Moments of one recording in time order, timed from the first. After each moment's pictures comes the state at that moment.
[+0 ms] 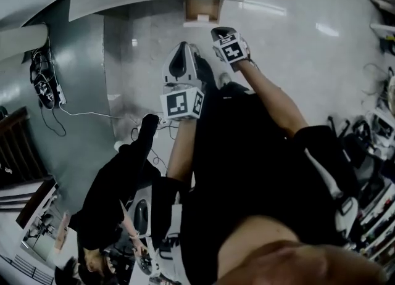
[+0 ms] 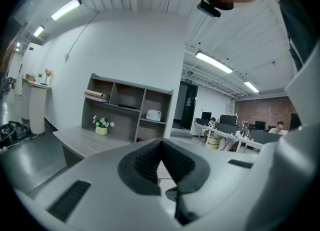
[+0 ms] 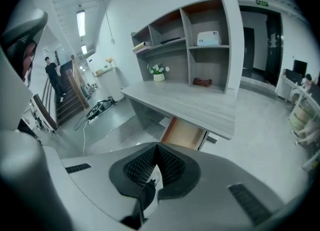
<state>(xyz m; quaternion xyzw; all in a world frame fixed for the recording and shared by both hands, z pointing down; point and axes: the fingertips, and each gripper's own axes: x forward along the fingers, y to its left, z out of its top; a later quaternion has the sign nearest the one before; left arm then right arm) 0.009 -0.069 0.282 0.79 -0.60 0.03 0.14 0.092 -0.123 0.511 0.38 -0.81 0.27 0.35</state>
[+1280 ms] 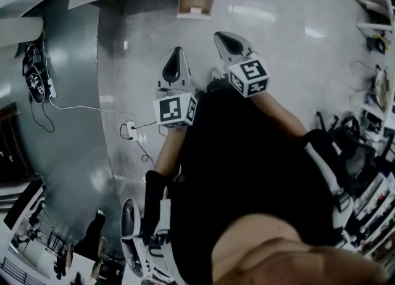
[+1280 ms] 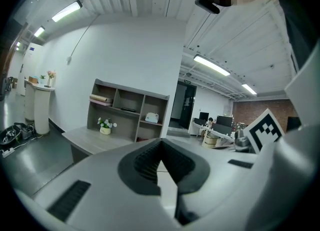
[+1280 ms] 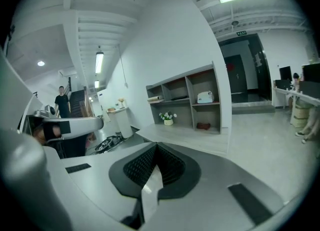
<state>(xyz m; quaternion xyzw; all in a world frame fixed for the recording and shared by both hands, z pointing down) -0.022 0.056 0.220 0.79 -0.59 0.03 0.15 0.086 0.016 0.273 0.43 -0.87 0.18 0.14</state>
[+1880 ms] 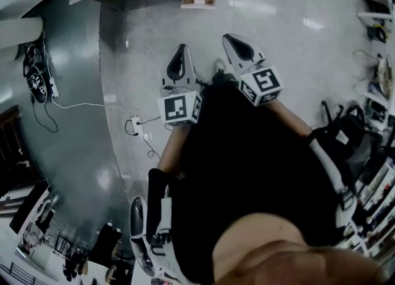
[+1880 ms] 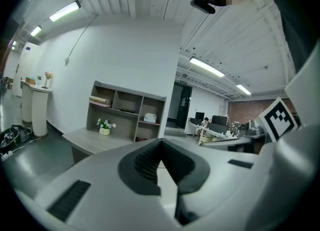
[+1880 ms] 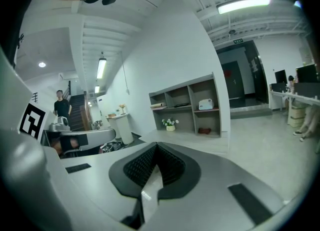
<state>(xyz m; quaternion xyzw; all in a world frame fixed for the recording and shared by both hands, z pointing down) -0.051 0.114 0.217 0.81 -0.57 0.03 0.13 0.062 0.098 0.238 0.45 -0.87 0.16 0.10</state>
